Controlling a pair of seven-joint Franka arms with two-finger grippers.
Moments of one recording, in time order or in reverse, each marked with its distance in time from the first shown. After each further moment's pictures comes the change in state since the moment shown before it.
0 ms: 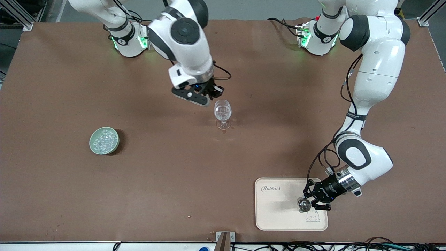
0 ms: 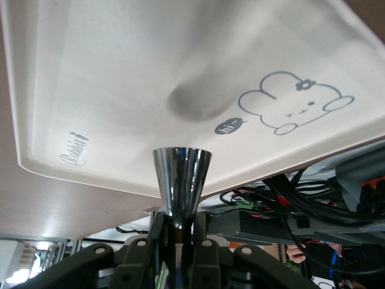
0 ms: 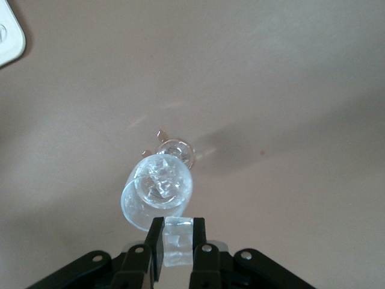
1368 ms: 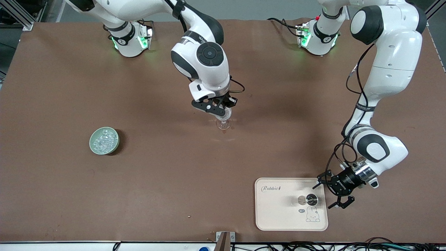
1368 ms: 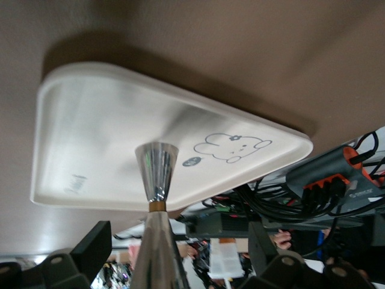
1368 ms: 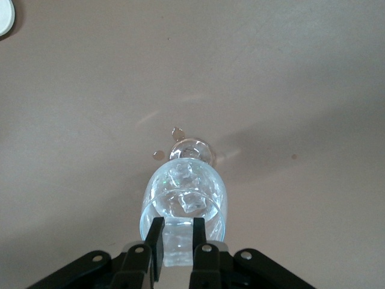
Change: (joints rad) left arm 0.071 -0.141 0.052 -0.212 -0.071 -0.034 0.278; right arm 0.049 0.146 -0.003 0.086 -0.061 0.034 0.015
